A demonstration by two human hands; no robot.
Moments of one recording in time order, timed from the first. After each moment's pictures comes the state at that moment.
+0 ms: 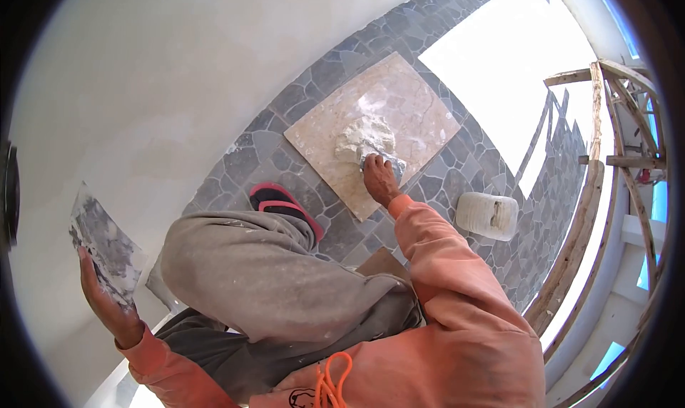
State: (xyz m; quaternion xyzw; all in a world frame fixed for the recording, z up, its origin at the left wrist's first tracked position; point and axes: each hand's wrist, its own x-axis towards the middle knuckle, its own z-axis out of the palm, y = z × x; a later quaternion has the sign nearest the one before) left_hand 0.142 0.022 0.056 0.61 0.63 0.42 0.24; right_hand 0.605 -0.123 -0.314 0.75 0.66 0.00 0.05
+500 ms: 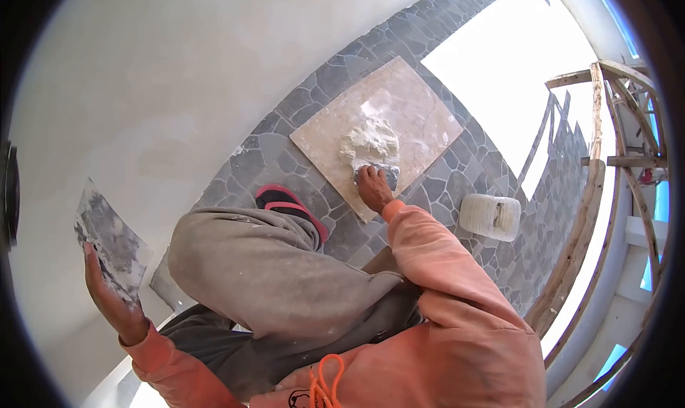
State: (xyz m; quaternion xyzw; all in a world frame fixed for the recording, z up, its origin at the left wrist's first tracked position) left_hand 0.140 0.022 0.059 0.58 0.63 0.43 0.29; right_hand 0.579 -0.126 -0.330 0.72 0.68 -0.08 0.07
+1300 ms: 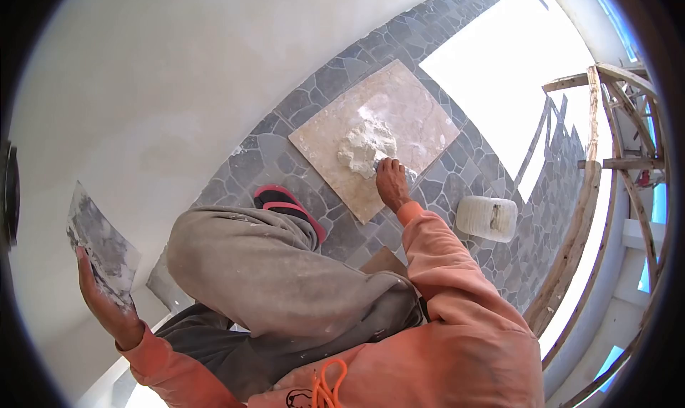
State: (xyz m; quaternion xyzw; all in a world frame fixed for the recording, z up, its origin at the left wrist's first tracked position) left_hand 0.138 0.020 0.063 0.53 0.59 0.50 0.35; right_hand 0.613 -0.134 -0.298 0.79 0.61 0.03 0.06
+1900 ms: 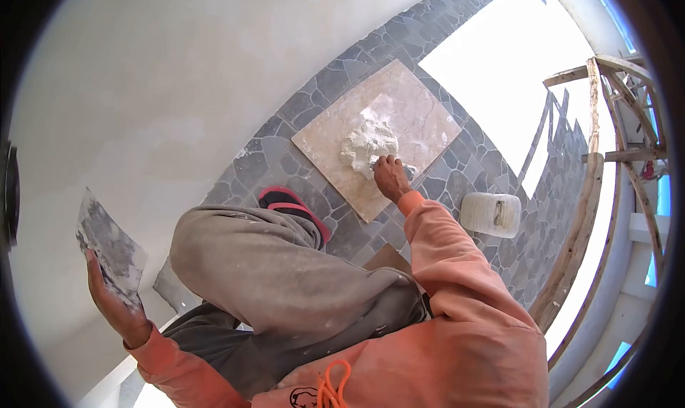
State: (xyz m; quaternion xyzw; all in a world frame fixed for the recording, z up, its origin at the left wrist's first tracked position) left_hand 0.144 0.026 0.053 0.49 0.63 0.50 0.34; right_hand 0.622 -0.116 -0.303 0.75 0.66 -0.05 0.09
